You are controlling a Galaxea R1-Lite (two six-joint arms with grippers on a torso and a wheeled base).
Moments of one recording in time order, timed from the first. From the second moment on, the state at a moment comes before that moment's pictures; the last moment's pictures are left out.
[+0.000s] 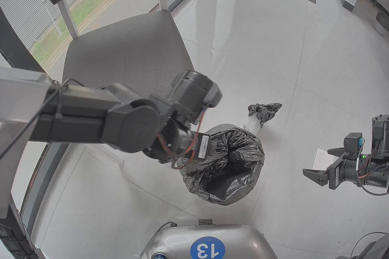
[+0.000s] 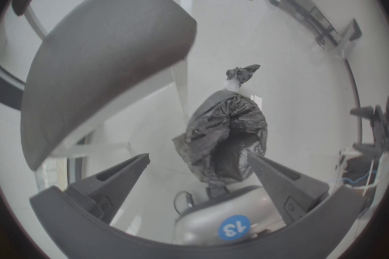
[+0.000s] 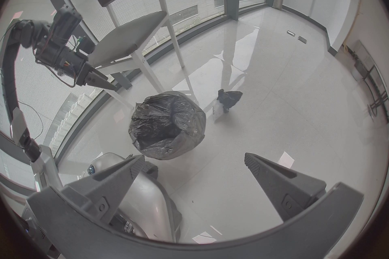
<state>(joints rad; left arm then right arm) -0.78 2.00 -1.52 0.38 0.37 -0.33 0.26 1.36 -0.43 -0.36 0.08 -0.11</state>
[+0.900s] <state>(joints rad) -0.02 1.61 -0.59 -0.62 0.09 0.44 -0.18 1.52 -0.51 -0.48 0.08 -0.14</state>
